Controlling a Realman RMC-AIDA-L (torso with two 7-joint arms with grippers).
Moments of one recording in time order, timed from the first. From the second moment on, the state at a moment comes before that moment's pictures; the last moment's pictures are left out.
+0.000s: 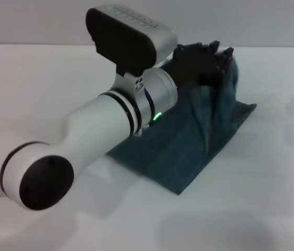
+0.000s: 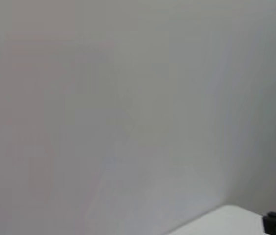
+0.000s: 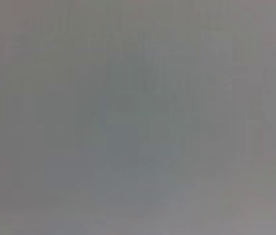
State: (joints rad) left arm -0.49 -2.07 -0.93 -1.22 2.28 0.03 0.33; right arm 0.09 2.07 1.19 1.21 -1.56 -0.47 -1.26
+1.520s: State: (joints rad) left arm -0.28 -2.06 -0.73 -0.92 2.29 0.80 0.28; right arm 0.23 2.08 0.77 0.57 -2.42 -1.55 -0.32
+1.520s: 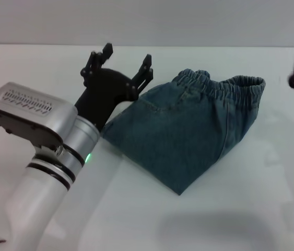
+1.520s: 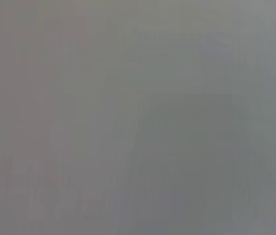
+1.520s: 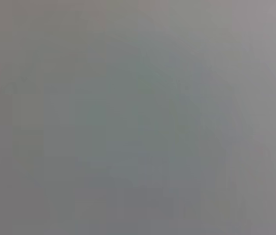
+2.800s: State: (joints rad) left arm -0.29 -2.07 -0.44 -0.70 2.43 0.87 -0.05; right arm 0.12 2.08 0.73 0.48 -2.10 -1.39 -0.14
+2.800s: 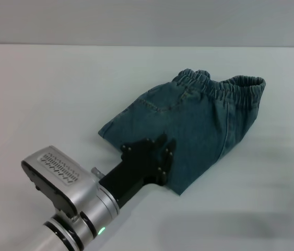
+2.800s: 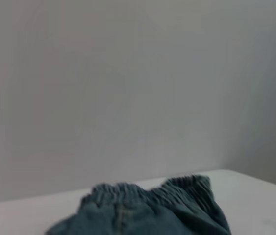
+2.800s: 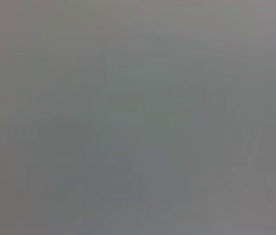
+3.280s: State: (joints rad) left arm -0.41 -2.07 -0.36 -0.58 2.43 0.84 -0.20; right arm 0.12 2.08 0.72 0.51 -2.10 -1.38 -0.13
